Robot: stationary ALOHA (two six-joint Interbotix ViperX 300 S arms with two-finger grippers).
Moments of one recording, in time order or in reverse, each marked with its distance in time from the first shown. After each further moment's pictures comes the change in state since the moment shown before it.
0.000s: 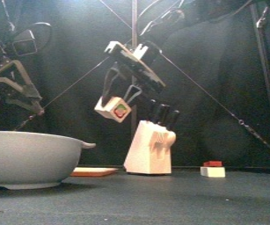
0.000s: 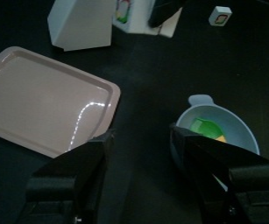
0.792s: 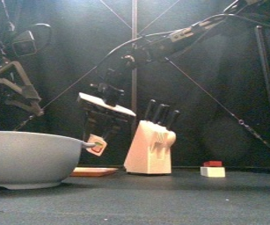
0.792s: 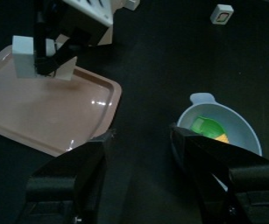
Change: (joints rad) left arm 0.003 0.000 0.000 0.000 0.002 0.000; right arm -0.091 0.308 -0.310 -0.058 0.199 -0.002
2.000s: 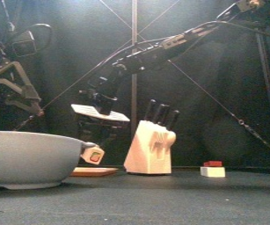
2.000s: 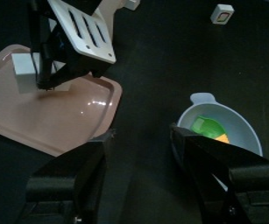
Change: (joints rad) left arm 0.000 0.000 0.000 0.002 -0.002 0.000; right arm 0.005 0.054 -0.066 -0.052 0.040 -0.115
